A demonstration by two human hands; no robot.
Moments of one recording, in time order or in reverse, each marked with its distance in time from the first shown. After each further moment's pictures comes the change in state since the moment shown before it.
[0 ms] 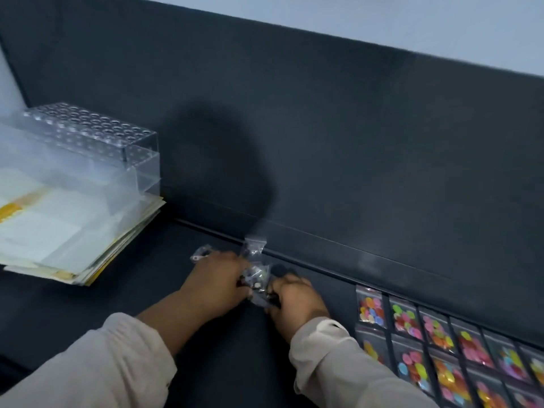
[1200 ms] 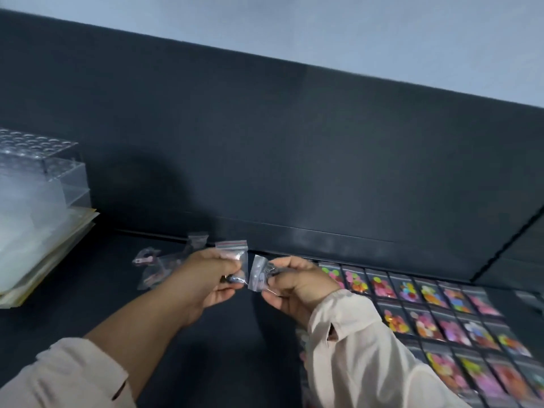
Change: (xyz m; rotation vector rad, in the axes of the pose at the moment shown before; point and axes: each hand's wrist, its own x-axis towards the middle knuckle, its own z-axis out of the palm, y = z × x) left_hand -0.037 0.104 -0.026 -1.370 -0.161 -0.462; right_hand -0.099 0.029 -0.062 1.651 0.062 0.458
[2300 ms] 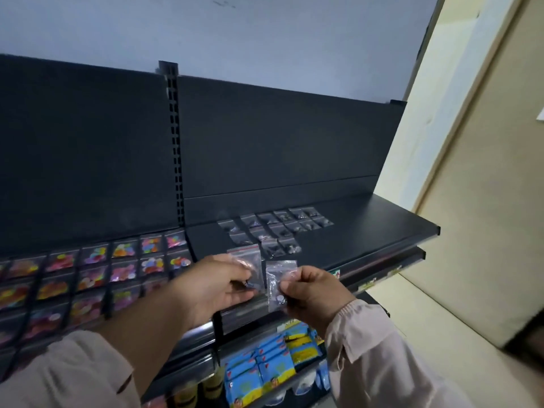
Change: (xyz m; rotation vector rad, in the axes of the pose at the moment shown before) left_hand -0.211 -0.126 0.528 0.190 -0.632 -0.028; right_hand -0.373 0.015 -0.481 0.082 0.537 -0.279
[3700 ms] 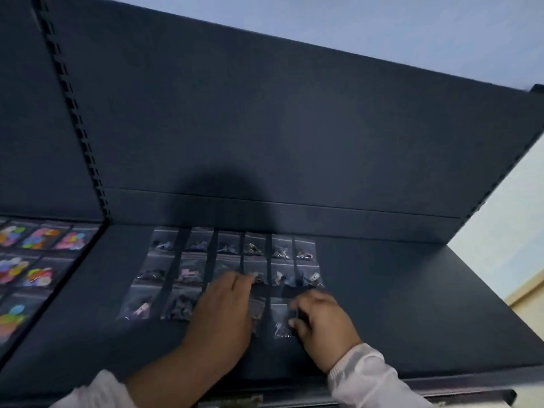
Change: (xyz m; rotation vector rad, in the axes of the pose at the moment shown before) left_hand 0.262 -0.037 0.195 1.238 0.608 0.435; right_hand 0.292 -0.048 -0.252 -1.334 -0.268 -0.669
